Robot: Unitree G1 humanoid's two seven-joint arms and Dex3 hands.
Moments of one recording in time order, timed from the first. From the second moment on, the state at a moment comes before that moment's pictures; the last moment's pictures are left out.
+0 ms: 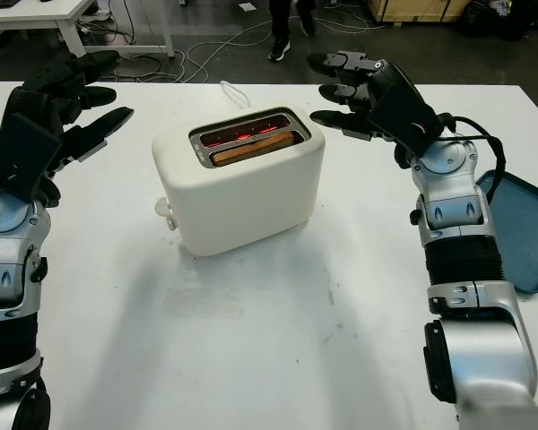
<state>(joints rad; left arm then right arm) -0.44 0.32 0.14 -0.24 0.07 0.30 -0.11 -0.78 -0.45 -0.02 0.45 -0.05 -0.01 0.44</state>
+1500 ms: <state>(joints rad) -0.42 0.32 0.14 -0.26 0.07 0.33 -0.11 -0.77 -0.45 -0.02 0.39 -0.05 0.05 0.44</state>
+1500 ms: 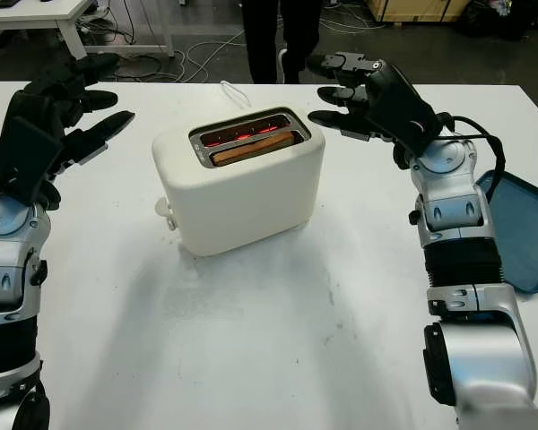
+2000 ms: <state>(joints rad) -0.42 0.30 0.12 -0.33 0.07 0.43 -0.11 -0.75 -0.44 -0.02 0.39 -0.03 0.04 0.45</state>
